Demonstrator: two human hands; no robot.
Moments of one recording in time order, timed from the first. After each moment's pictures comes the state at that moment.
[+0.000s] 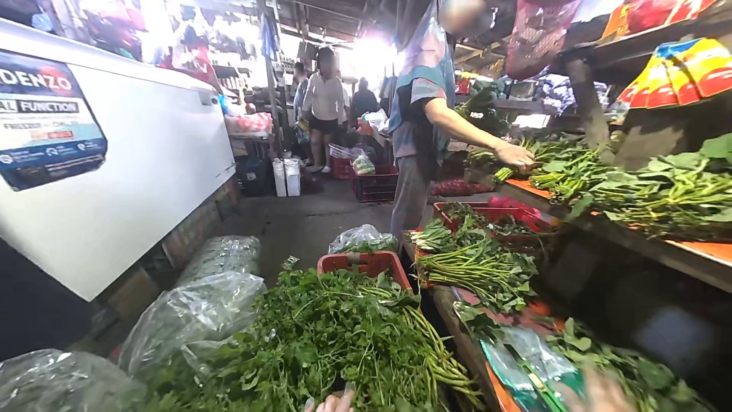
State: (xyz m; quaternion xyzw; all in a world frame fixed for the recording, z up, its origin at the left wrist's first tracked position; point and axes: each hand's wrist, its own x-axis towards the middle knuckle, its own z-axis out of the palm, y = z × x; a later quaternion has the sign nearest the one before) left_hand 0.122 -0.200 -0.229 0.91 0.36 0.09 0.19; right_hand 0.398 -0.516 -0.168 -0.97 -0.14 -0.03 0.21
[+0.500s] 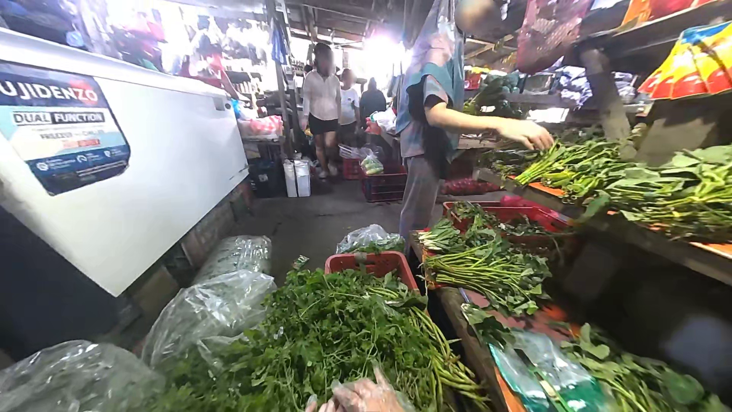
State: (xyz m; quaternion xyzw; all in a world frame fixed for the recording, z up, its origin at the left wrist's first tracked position) left_hand 0.111 -0.204 -0.241 0.92 0.35 0.16 0.11; right_hand 0.241 -0.276 -0.203 -0.66 -0.70 0.11 0.24
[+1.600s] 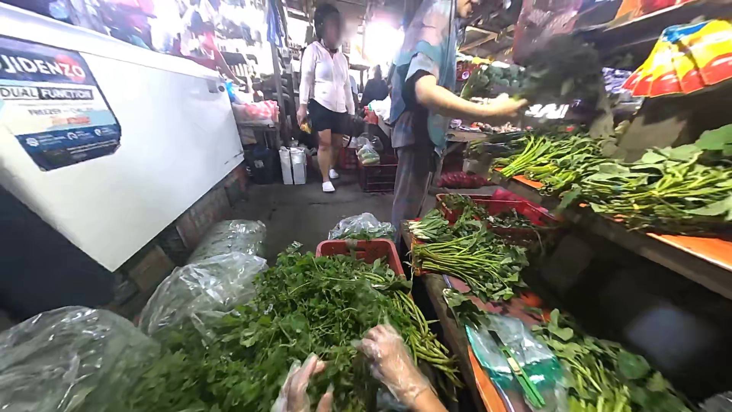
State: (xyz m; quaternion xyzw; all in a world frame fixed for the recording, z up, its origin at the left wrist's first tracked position) left_hand 0.087 -0.238 -0.207 0.84 0.23 0.46 0.18; right_hand 0.305 -0.298 -0.204 -0.68 -0.68 -0.02 0.28
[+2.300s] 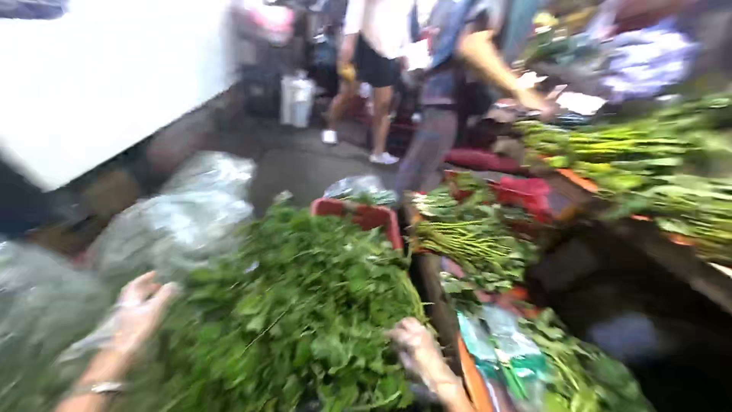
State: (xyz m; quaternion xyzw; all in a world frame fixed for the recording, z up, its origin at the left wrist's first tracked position) left_hand 0.004 -0.034 -0.182 0.63 0.57 0.35 0.39; right_hand 0.351 -0.338 -0.219 -0.78 -0.59 0.09 0.19
